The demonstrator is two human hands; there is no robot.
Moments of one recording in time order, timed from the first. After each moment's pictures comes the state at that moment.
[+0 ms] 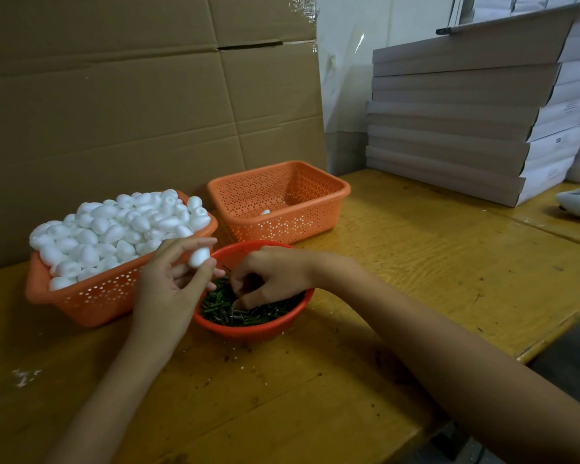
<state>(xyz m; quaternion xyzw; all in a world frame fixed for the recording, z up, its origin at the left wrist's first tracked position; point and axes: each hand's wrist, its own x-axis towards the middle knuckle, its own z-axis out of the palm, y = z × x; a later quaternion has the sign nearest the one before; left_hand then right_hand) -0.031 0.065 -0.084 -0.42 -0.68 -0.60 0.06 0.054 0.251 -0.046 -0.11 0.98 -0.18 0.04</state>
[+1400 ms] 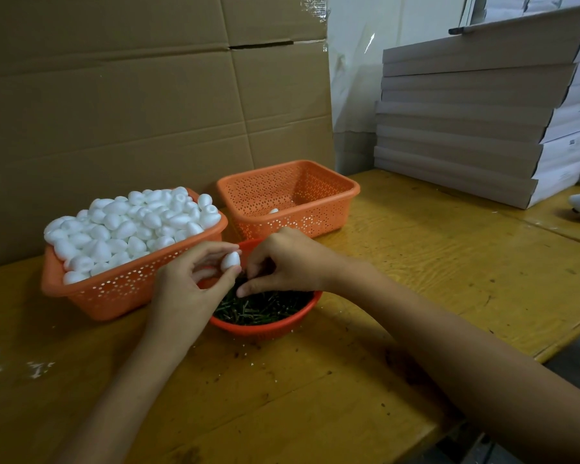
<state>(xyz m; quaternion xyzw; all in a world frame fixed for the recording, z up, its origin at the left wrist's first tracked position) -0.034 0.065 -0.090 -0.46 -0.71 -0.53 0.09 0.061 0.254 -0.051 -0.12 0.97 -0.16 -0.17</state>
